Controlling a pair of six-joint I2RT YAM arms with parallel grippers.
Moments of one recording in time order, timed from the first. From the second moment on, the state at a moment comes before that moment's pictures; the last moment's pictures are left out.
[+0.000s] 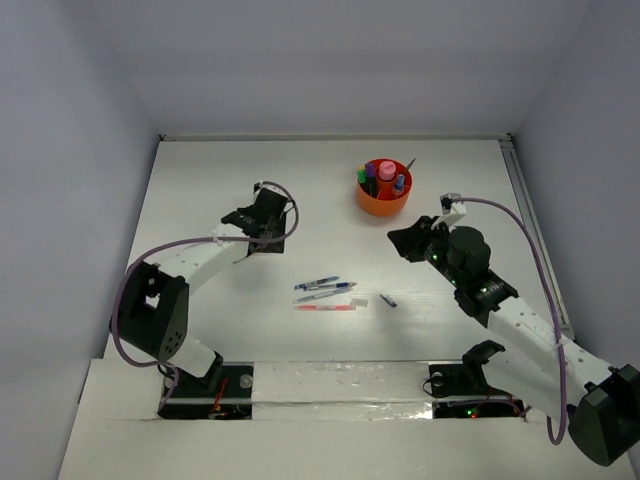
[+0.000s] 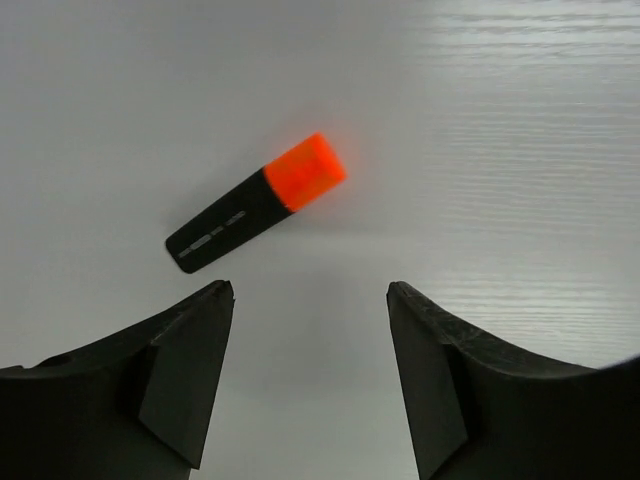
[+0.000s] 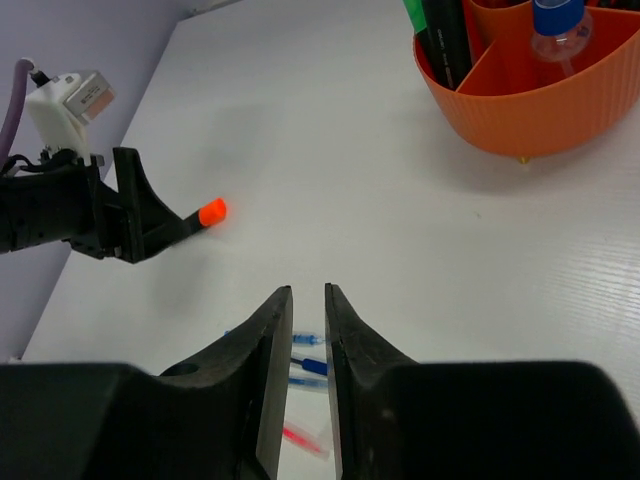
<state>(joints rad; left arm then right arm) -0.52 1.50 0.99 -0.50 -0.39 -0.34 0.51 0.87 0.52 0.16 -0.02 0.57</state>
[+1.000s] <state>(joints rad) -0.37 1.84 1.17 -0.50 -0.32 -0.13 0.51 0.88 0.52 0.16 -0.03 0.57</state>
